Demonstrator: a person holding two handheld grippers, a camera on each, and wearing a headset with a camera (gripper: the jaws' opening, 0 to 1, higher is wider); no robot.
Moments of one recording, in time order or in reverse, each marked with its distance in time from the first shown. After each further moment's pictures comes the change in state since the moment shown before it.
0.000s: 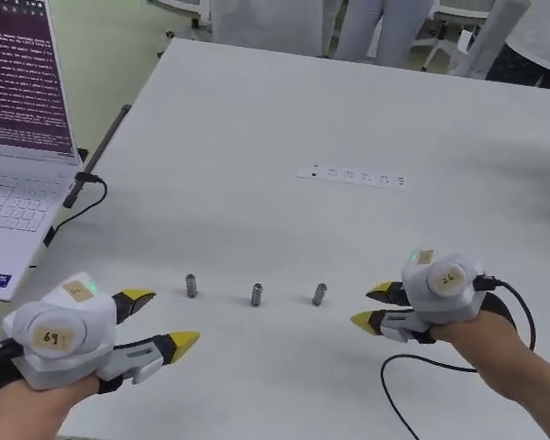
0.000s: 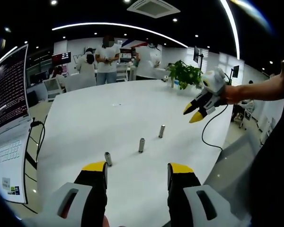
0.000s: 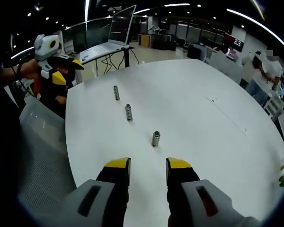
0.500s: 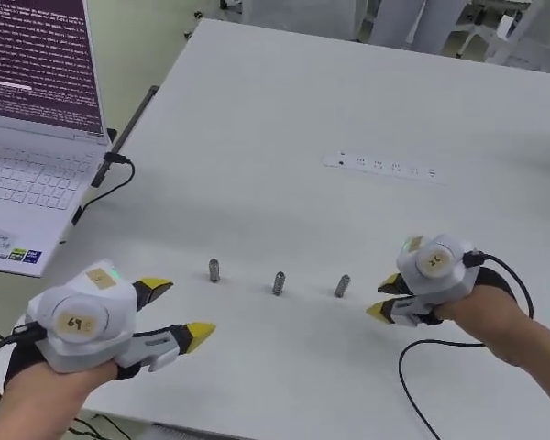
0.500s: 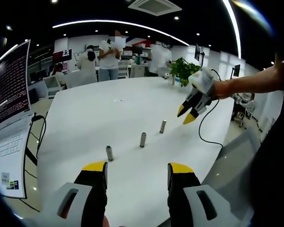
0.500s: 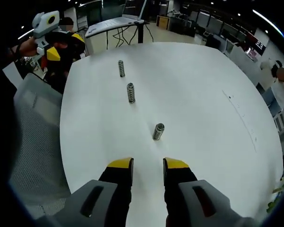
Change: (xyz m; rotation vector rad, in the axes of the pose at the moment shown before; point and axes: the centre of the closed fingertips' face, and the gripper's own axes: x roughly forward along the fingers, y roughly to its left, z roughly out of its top) left arm -0.002 0.003 -0.012 -0.010 0.024 0.001; right arm 0.040 -0.004 -0.016 -0.145 0.192 0.094
